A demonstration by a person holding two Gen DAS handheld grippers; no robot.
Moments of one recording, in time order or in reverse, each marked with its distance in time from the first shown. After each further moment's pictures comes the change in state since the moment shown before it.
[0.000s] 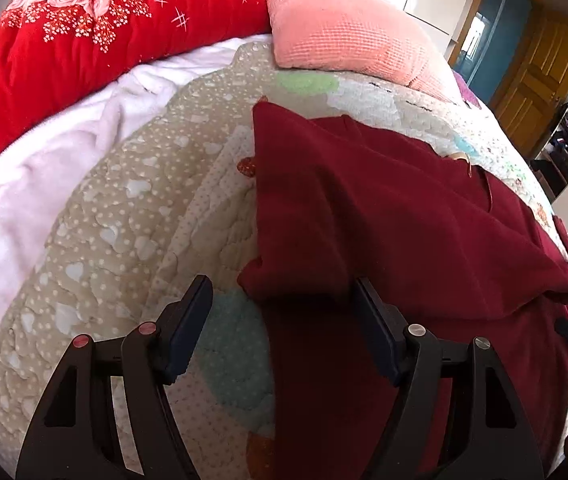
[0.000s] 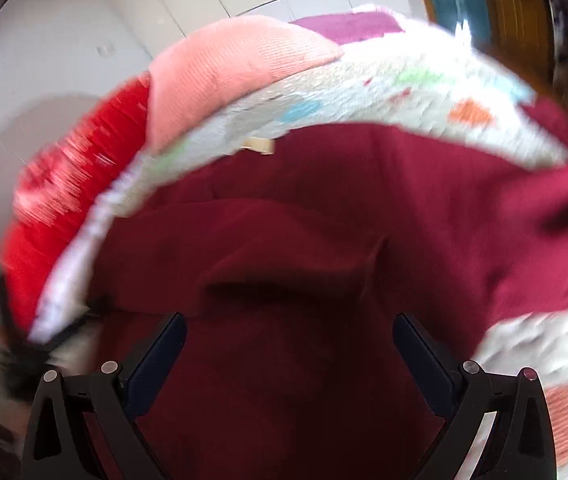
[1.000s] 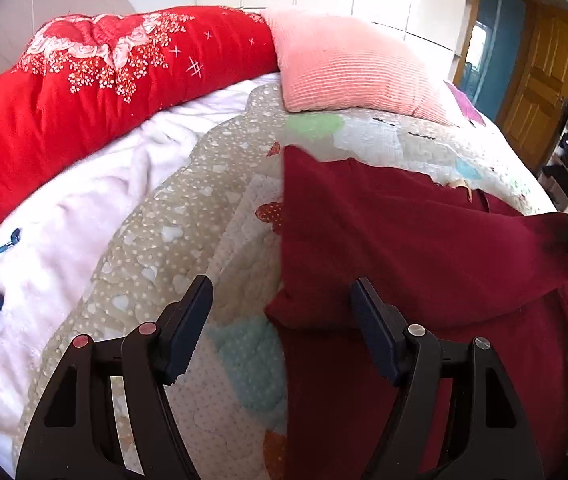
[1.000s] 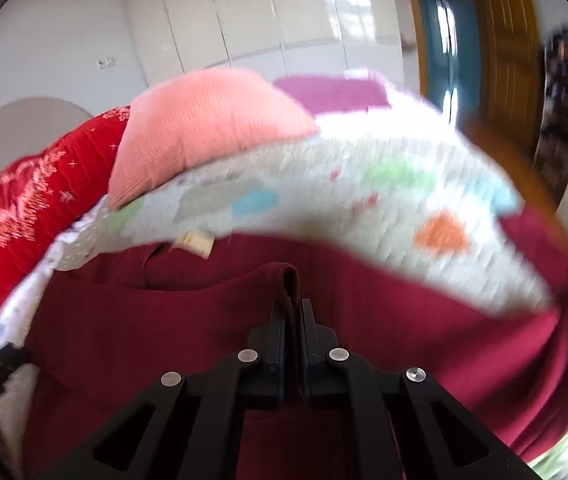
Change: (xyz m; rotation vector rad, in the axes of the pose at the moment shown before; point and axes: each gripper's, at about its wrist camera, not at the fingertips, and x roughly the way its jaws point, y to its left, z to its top) left arm -0.019 -0.003 0.012 0.037 -0.117 0.079; right arm 0.011 -0.009 0.068 -0.214 -0.227 -0.267
